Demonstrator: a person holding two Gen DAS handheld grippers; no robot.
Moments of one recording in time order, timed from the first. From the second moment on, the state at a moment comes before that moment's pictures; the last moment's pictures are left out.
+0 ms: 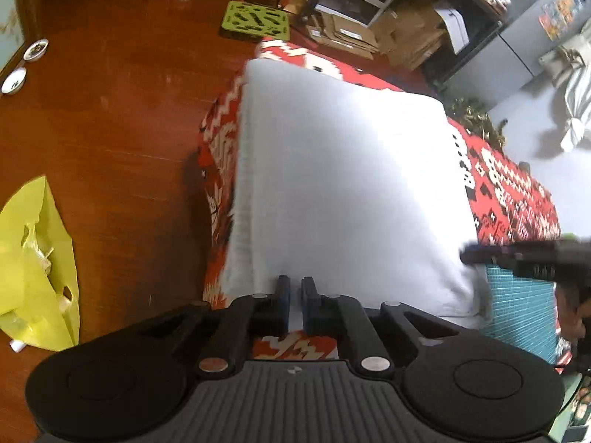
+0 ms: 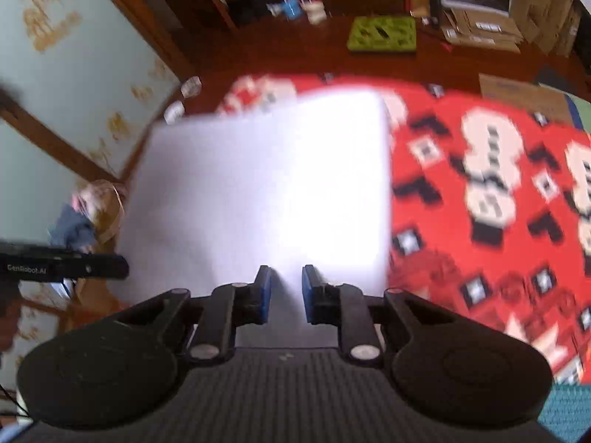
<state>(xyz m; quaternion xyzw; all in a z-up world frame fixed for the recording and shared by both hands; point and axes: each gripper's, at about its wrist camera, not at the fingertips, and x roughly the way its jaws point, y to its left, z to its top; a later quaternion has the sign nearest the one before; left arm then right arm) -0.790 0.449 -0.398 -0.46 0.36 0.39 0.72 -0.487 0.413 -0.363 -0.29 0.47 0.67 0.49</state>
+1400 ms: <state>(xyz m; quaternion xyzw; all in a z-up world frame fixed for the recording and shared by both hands) -0.809 0.391 -0.387 -0.61 0.16 0.47 0.62 -0.484 0.326 -0.370 -0.27 0.47 0.67 0.51</state>
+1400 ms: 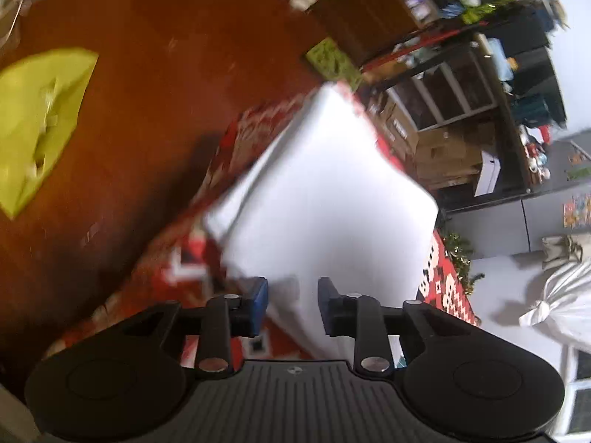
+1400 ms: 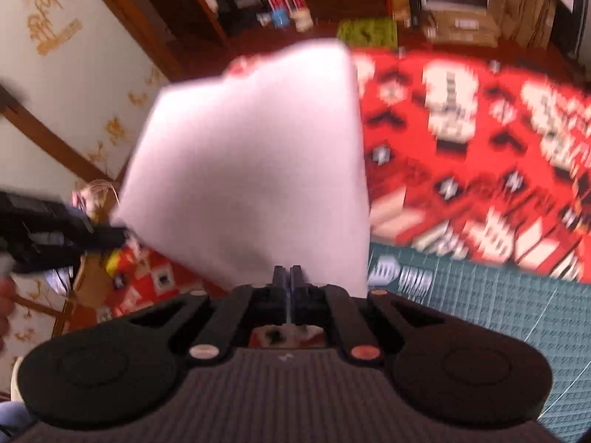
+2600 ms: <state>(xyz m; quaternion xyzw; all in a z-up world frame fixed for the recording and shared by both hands) -0.824 0.450 -0.375 -0.47 0.22 0.50 0.69 -0.441 0.429 -0.358 -0.19 0.46 0.67 0.56</state>
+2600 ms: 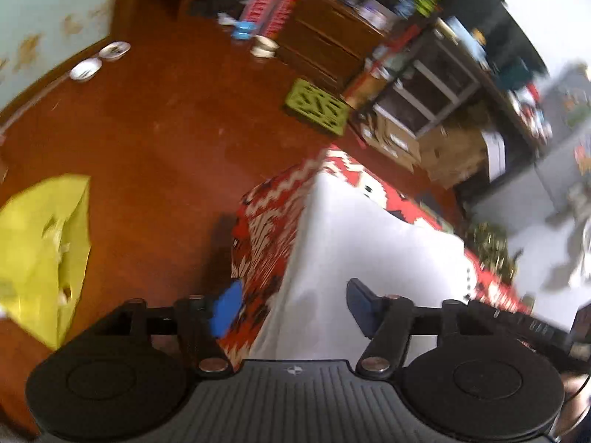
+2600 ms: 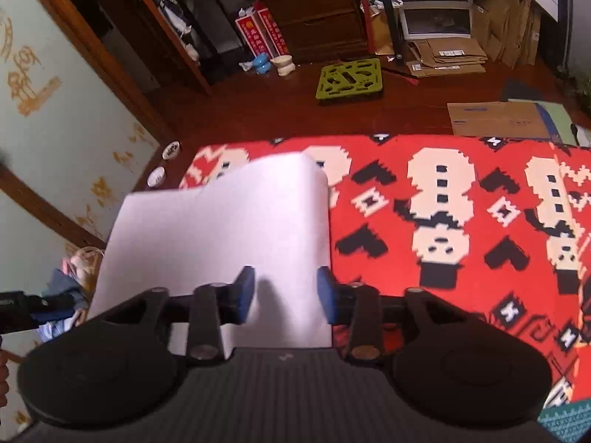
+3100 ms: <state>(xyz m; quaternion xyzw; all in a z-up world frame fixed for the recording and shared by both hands) -0.811 0.496 -0.410 -0.49 0.23 0.45 0.71 -0.423 0.475 -0.416 -0.12 0.55 0.65 0.51</state>
